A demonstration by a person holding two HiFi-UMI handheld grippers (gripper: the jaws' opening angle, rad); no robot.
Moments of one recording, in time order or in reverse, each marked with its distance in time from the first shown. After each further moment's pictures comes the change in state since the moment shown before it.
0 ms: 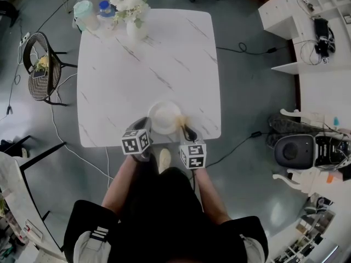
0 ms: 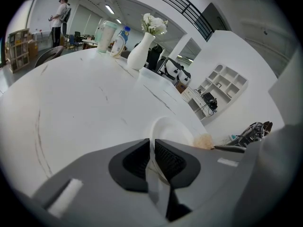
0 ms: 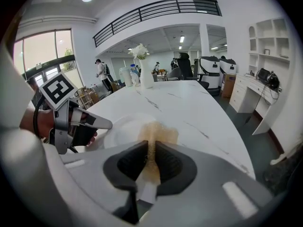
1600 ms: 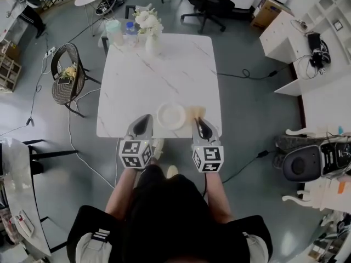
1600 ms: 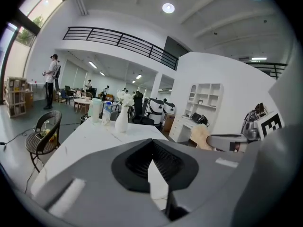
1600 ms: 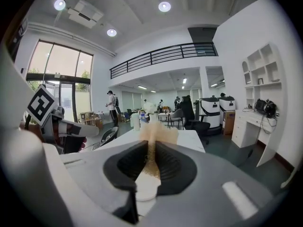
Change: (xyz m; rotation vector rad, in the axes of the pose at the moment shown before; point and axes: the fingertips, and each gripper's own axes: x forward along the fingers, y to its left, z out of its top) left arm -0.206 -0.107 0.066 0.315 -0.514 0.015; right arm -0.175 0.030 0.115 -0.091 -0.484 0.015
